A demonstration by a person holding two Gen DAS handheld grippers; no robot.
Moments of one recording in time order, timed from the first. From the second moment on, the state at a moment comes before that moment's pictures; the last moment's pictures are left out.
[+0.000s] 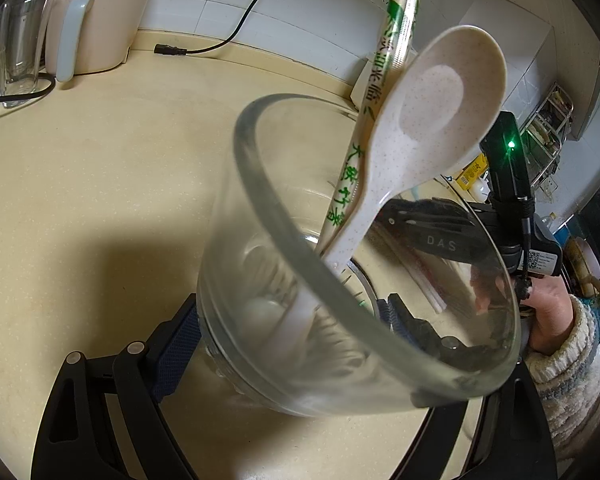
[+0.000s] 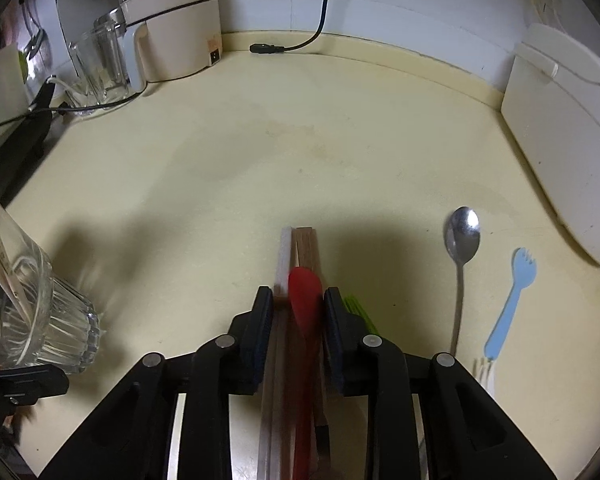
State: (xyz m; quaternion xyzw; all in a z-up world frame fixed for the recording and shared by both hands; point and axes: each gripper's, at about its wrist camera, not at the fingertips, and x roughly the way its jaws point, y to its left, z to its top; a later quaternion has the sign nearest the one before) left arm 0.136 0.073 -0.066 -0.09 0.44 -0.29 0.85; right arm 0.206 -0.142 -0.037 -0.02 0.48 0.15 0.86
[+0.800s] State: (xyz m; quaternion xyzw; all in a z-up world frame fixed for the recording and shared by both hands) left arm 0.137 0.073 -0.066 -0.09 0.44 -0.29 0.85; right arm 0.163 -0.153 -0.040 0.02 0.47 0.20 0.86
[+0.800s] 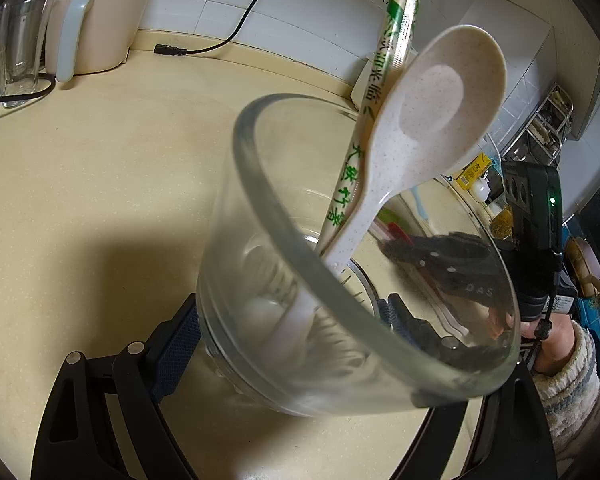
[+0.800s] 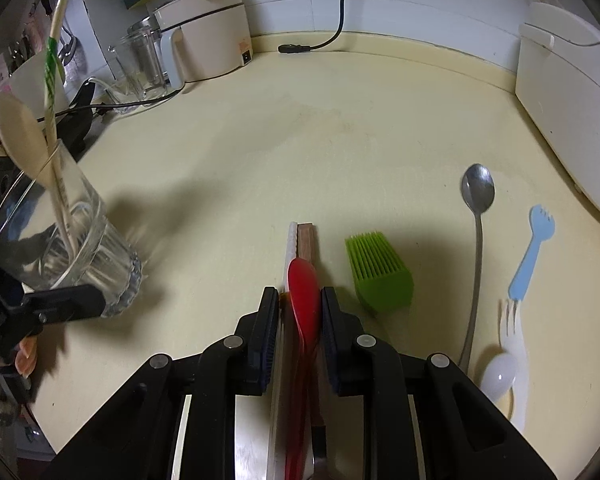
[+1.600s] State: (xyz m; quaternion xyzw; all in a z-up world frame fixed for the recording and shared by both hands) left arm 0.137 0.072 -0.066 -0.09 0.44 -0.29 0.85; right arm 0.166 -0.149 -0.040 0.02 0.48 0.20 0.86
